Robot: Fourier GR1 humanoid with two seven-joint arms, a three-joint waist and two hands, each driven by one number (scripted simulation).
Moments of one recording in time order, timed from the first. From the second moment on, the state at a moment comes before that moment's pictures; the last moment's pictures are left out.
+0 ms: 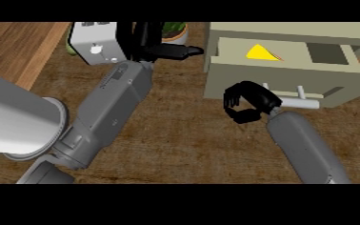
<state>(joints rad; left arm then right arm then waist) -1.04 0.08 -0.25 -0.57 0.69 0.19 -0.54 -0.54 -0.27 0.31 -0.92 0.51 0.28 -0.21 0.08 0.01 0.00</state>
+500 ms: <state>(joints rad) -0.92 0.16 -0.26 -0.69 0.71 0.11 -0.51 -0.76 -0.32 0.12 -0.59 0.45 0.18 -0.39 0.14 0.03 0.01</state>
